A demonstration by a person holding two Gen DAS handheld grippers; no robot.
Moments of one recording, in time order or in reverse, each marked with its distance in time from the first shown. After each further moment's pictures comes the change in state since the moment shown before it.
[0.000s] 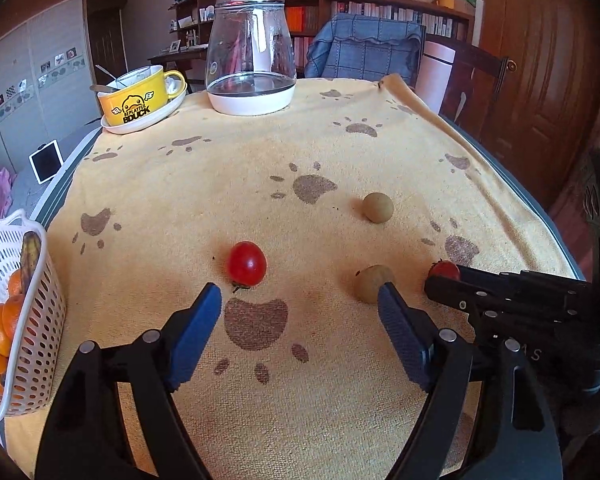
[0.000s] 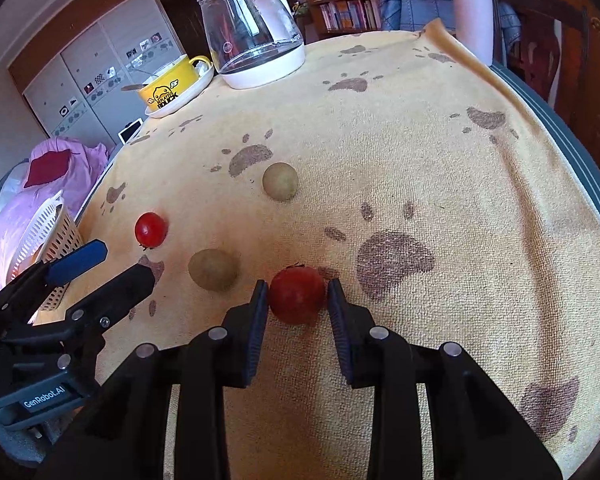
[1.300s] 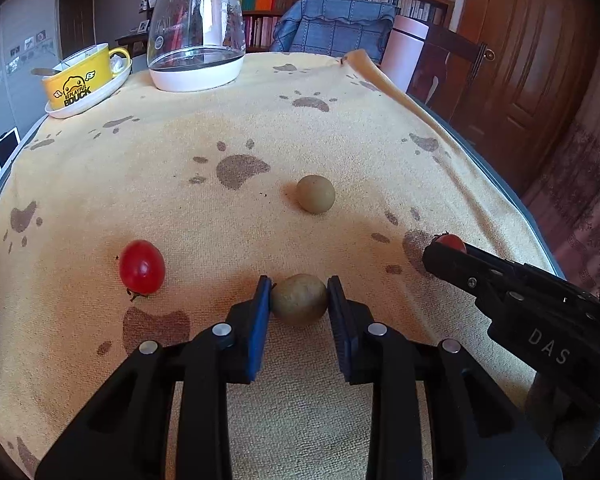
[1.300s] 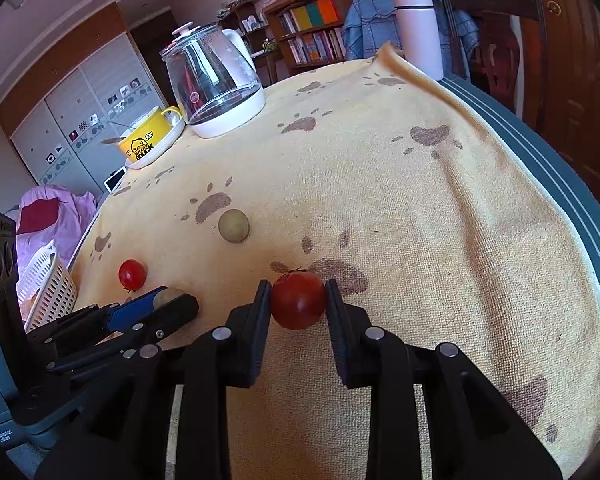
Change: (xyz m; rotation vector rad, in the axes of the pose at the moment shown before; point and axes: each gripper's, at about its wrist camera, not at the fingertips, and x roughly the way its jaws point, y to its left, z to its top) left arm 0.034 -0.035 0.006 -0.001 0.056 -0.124; right arm -0.022 -0.032 -0.001 0.109 -0.141 -0.034
